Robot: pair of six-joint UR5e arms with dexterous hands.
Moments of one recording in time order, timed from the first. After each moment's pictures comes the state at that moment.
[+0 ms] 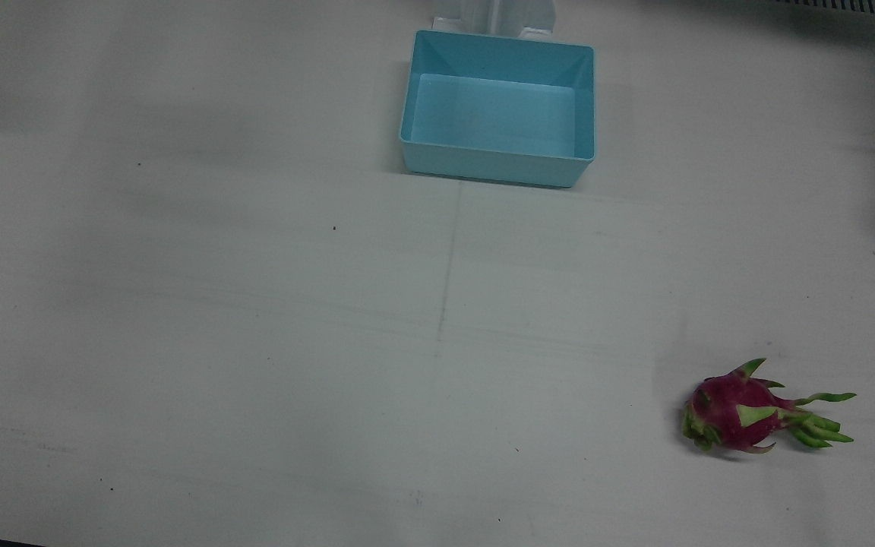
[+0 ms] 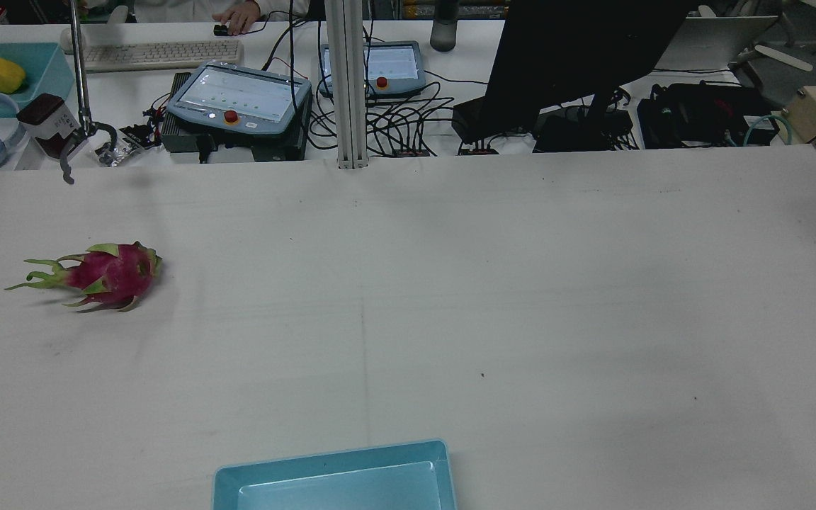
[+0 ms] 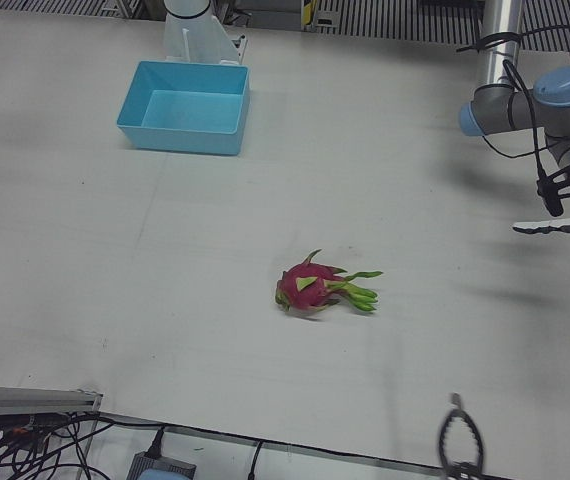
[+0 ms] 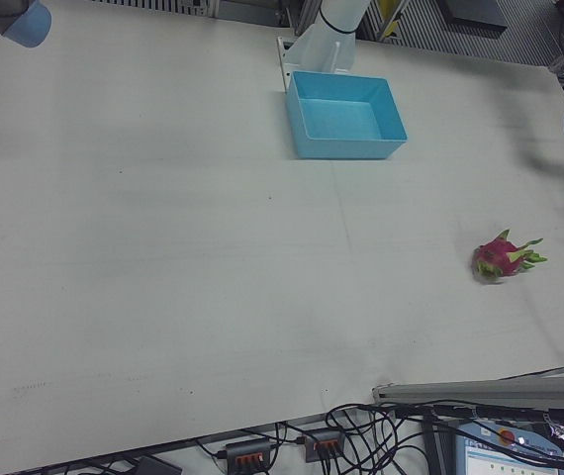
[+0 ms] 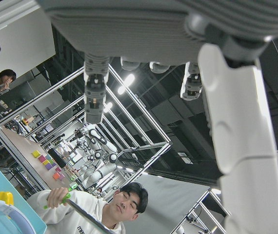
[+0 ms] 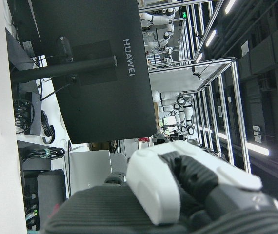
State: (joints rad) left arm -1.29 -1.47 -1.38 -0.58 1.09 0.82; right arm 1.48 -1.65 1.69 -3.22 -1.55 0.16
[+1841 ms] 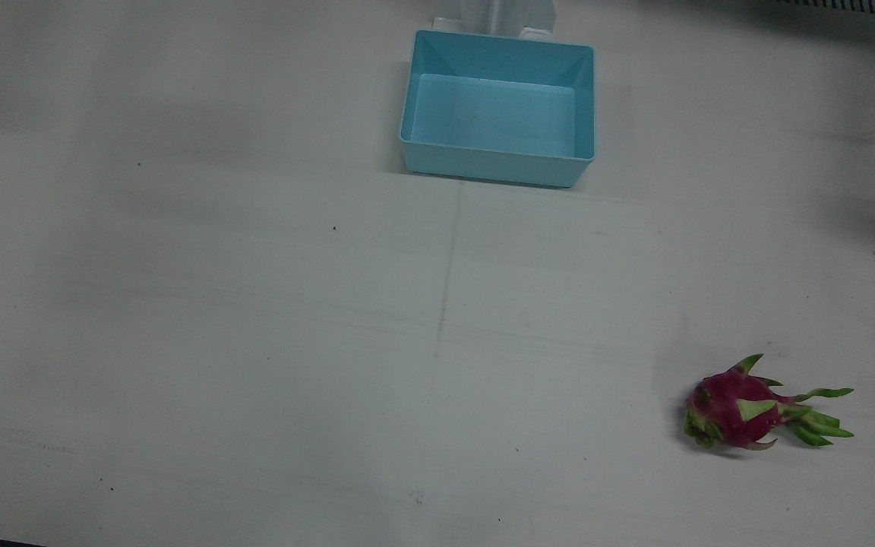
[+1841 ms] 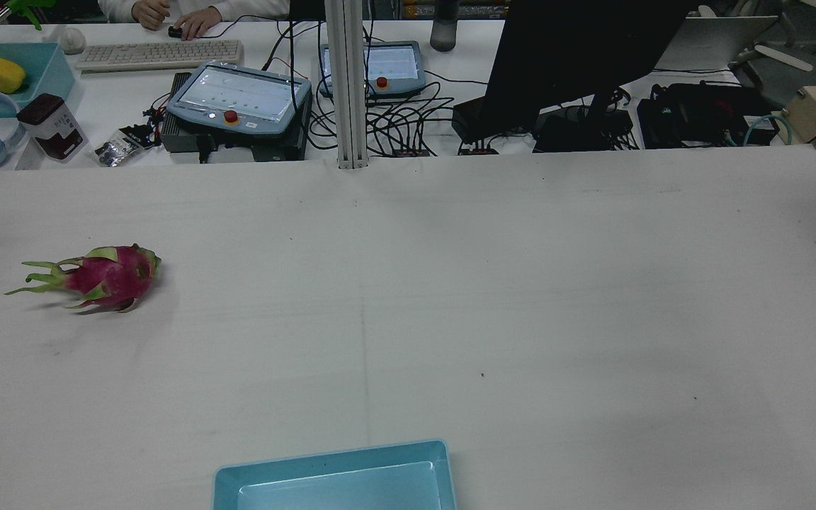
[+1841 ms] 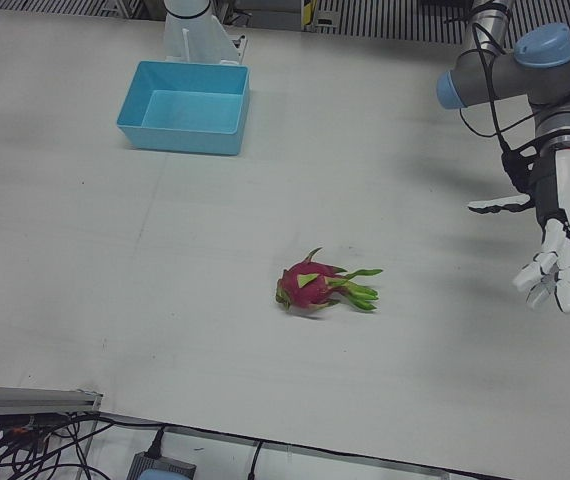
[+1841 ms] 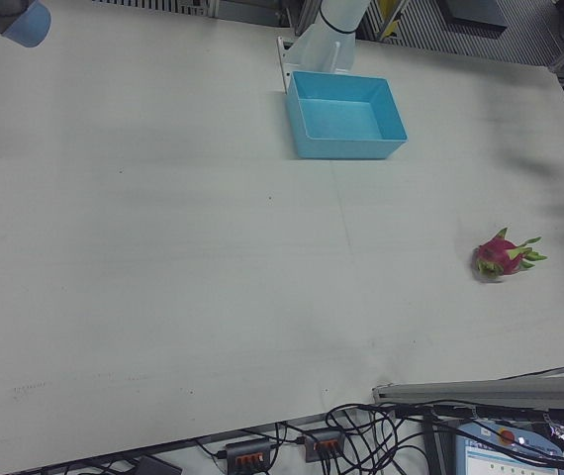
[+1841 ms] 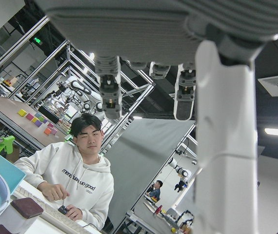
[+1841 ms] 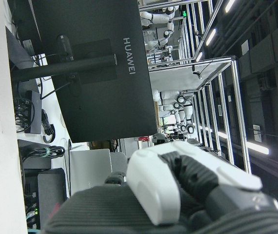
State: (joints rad) left arm -1.30 -1.44 -1.72 -0.28 1.33 0.95; right arm 1.48 -1.65 1.69 -3.22 -1.55 0.16
